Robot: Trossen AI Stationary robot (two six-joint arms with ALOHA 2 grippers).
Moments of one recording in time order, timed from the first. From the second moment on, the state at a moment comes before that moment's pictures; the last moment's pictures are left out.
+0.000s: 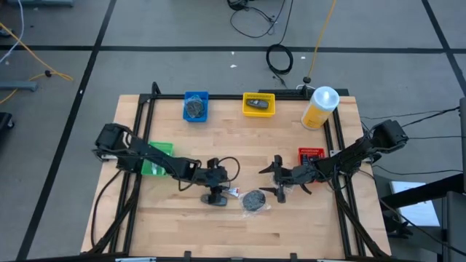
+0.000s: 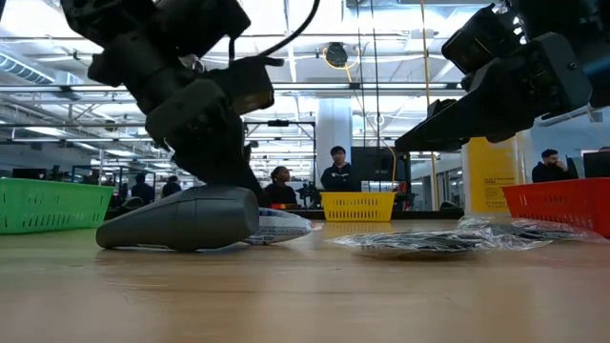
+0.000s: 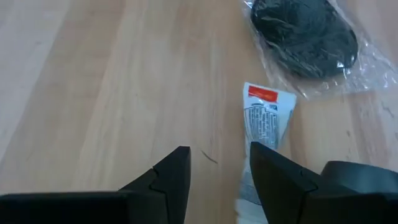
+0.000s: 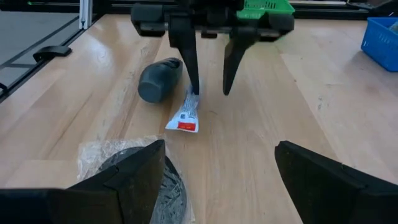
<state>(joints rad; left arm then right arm) -0.24 1.76 0.83 0.11 -0.14 -0.27 0.34 1.46 0.36 0.74 0.29 0.12</state>
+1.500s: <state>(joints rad) -0.28 1.78 0.84 0.06 -0.17 -0.35 0.34 1.46 0.36 0.73 0.32 0.13</state>
